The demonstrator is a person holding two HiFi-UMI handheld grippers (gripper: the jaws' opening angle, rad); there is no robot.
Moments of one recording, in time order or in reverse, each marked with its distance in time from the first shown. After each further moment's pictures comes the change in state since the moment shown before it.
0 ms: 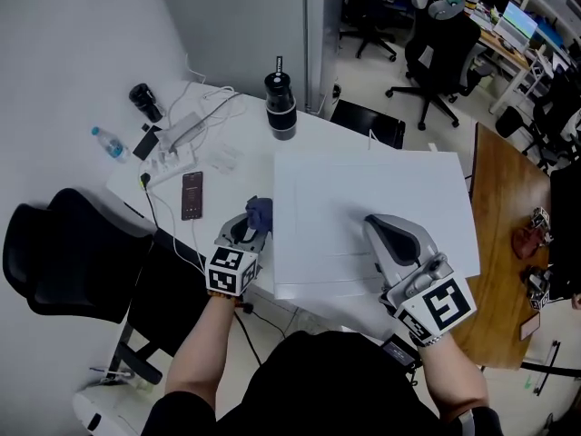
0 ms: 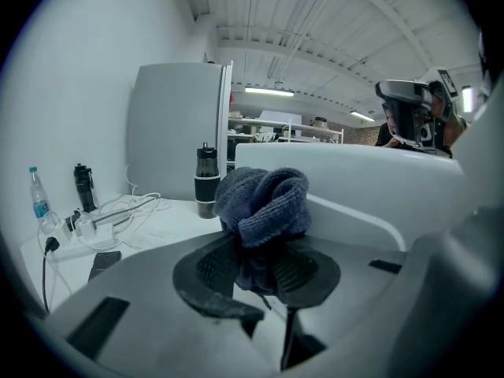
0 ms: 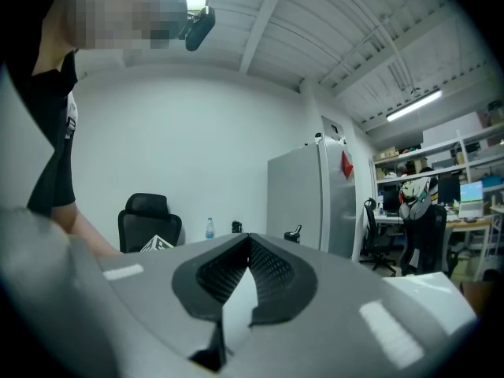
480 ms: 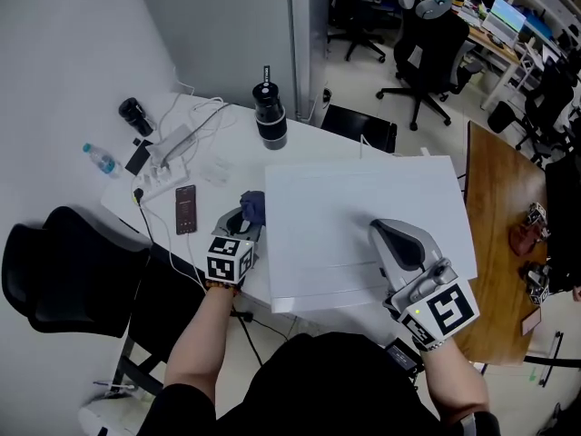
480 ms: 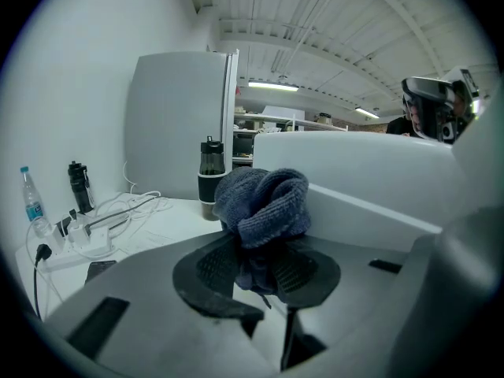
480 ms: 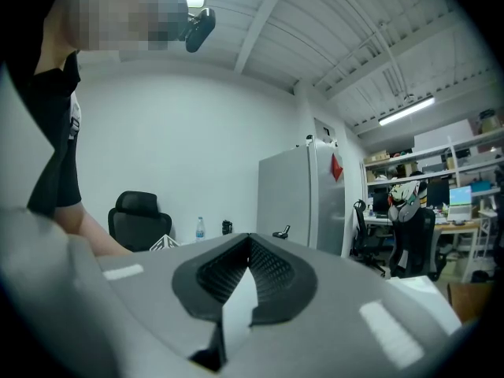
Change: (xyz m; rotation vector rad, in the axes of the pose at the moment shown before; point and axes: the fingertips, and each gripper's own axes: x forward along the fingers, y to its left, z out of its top) left arm 0.042 0.029 0.010 -0.011 0.034 0.010; right arm -0.007 -0.020 0.004 -0.007 0.003 -0.067
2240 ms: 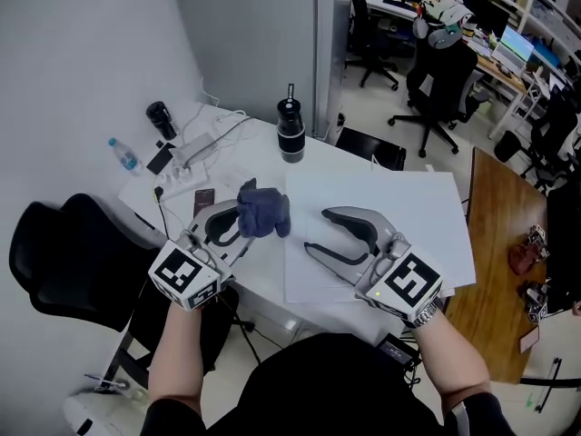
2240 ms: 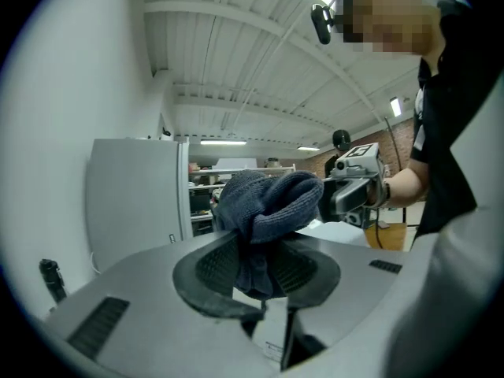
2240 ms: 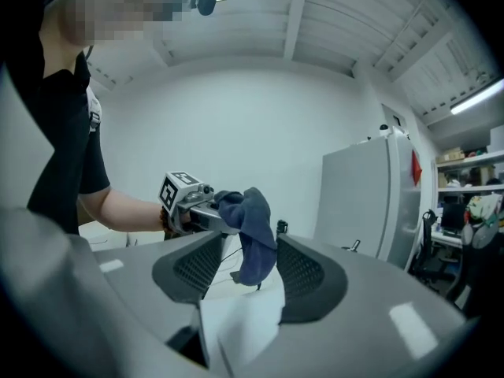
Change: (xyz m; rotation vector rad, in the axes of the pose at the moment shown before) left arm -0.172 -0.070 0.164 0.262 -0.387 -0.279; right arm 0.050 0.103 0.021 -0.123 0.062 0.431
